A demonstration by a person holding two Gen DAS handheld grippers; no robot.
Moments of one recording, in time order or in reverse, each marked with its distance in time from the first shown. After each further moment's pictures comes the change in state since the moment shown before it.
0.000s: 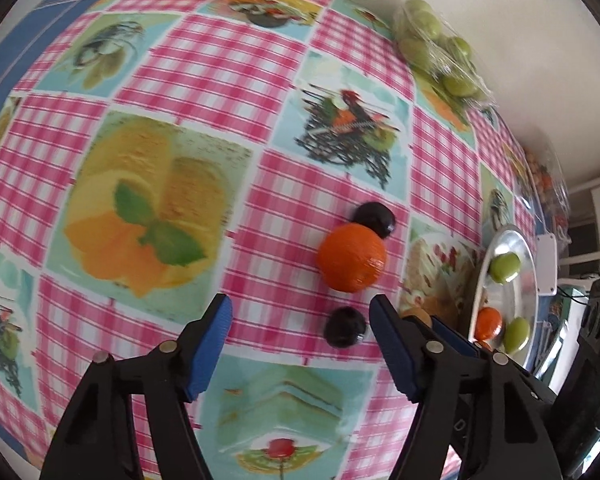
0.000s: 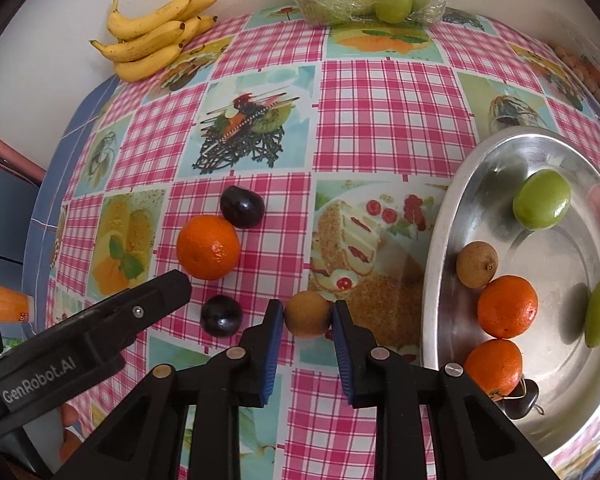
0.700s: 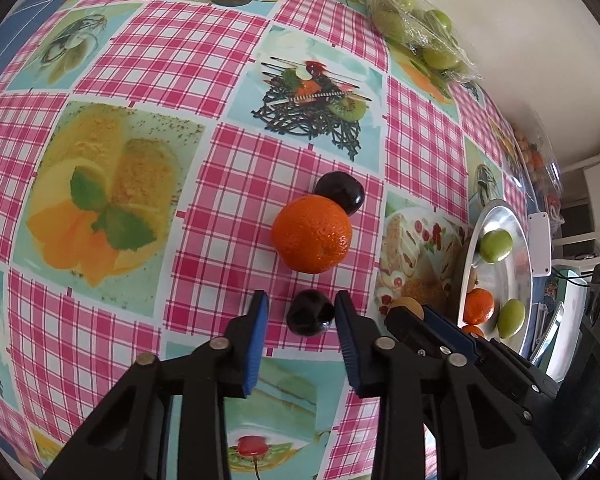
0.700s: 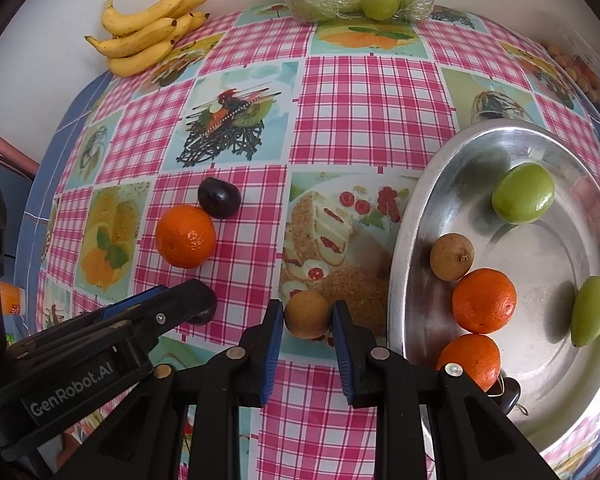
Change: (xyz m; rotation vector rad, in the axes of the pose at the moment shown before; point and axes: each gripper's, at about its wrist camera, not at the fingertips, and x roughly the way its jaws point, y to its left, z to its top) left arm 0.015 -0.021 -0.004 0.049 0.039 -0.034; right arm -0.003 -0.012 -0.008 -0.003 0.007 -0.023
